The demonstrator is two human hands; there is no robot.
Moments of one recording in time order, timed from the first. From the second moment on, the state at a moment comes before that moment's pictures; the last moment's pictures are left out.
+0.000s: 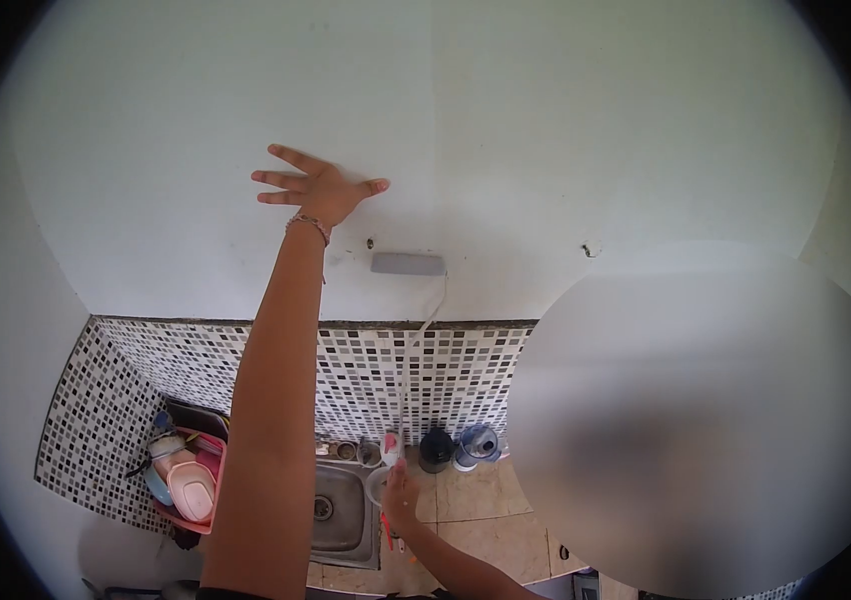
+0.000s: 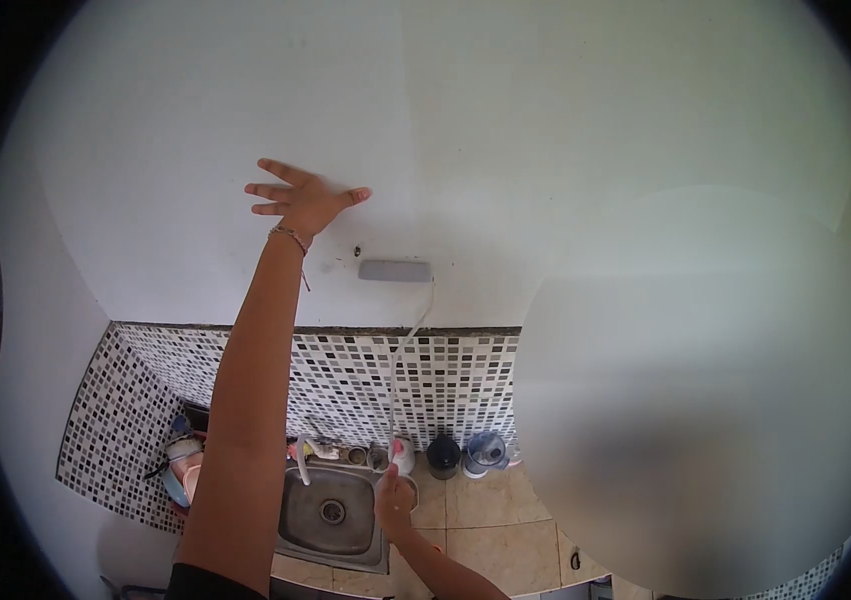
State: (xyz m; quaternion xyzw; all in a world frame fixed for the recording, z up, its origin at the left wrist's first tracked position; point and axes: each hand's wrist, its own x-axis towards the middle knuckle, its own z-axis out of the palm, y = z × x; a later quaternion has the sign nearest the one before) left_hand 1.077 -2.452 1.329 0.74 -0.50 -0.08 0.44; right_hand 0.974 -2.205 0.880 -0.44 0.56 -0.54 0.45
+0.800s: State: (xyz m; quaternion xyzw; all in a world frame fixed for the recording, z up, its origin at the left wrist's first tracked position) left_hand 1.014 -2.258 1.006 0.48 -0.48 -0.49 0.55; right_hand 0.900 -2.122 0.929 -0.41 0.47 -0.47 0.62
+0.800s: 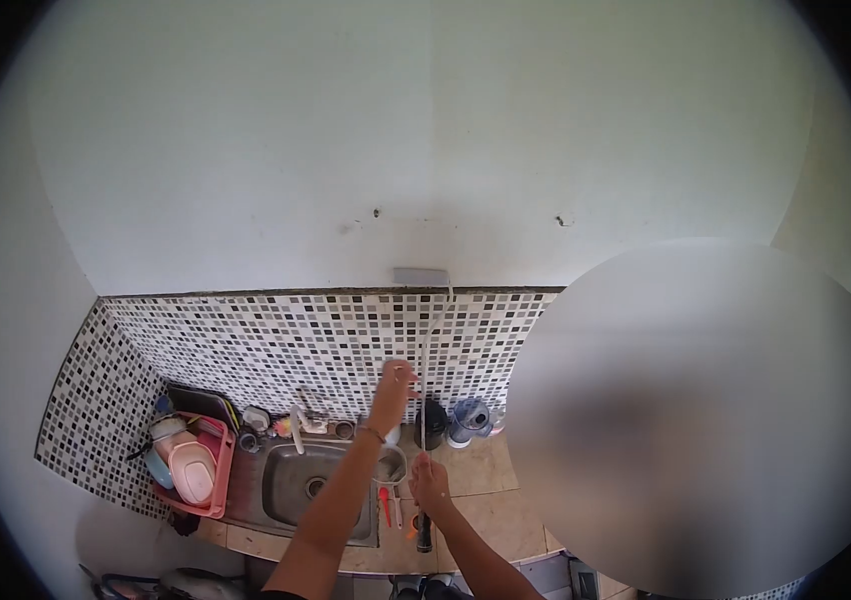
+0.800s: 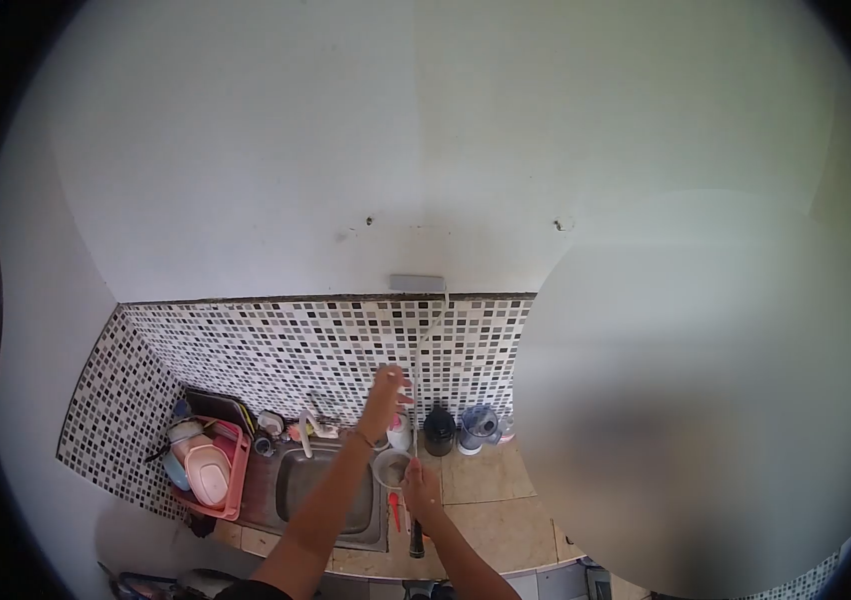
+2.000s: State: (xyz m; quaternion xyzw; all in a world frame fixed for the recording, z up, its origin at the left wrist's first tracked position) left_hand 0.981 -2.240 1.013 0.66 -0.62 -0.12 0.41; right_hand 0.932 -2.139 0.933 -0.54 0.52 -0.48 0.45
